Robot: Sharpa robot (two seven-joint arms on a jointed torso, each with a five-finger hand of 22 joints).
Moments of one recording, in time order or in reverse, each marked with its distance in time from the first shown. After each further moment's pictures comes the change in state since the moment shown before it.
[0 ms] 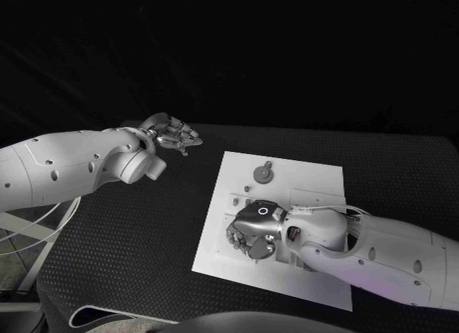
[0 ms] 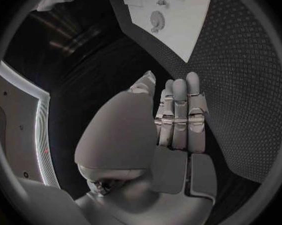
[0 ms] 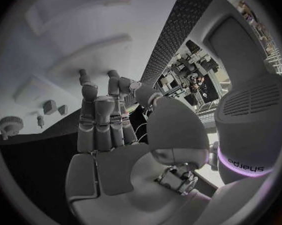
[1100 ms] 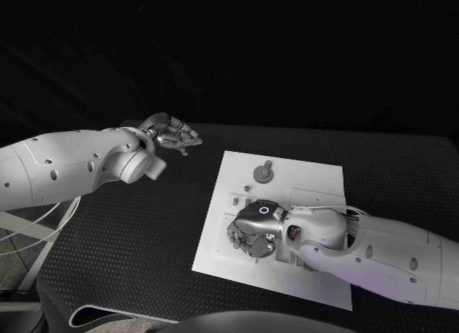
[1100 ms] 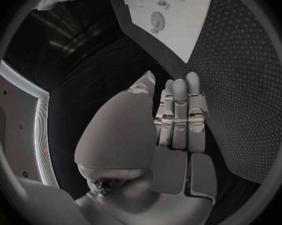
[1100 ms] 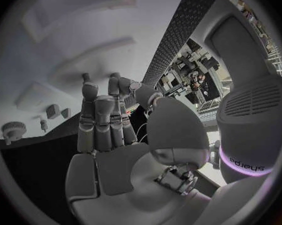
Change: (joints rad) left arm 0.000 -0.001 0.000 0.001 0.004 0.004 -0.004; left_hand -0.003 0.003 0.000 0.000 0.000 0.002 0.002 0.000 -0.002 -0.005 -0.001 0.000 0.000 0.000 0.000 0.000 -0.001 0.000 0.000 0.000 0.000 -0.001; right arm -0.005 0.009 -0.009 -0.032 0.023 -0.019 0.008; right_hand 0.004 -0.004 -0.001 -0.001 0.001 0.000 0.000 0.000 0.001 -0.011 0.004 -0.020 0.003 -0.006 -0.002 -0.009 -0.001 0.004 -0.006 -0.002 -0.004 0.000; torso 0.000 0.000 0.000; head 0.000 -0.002
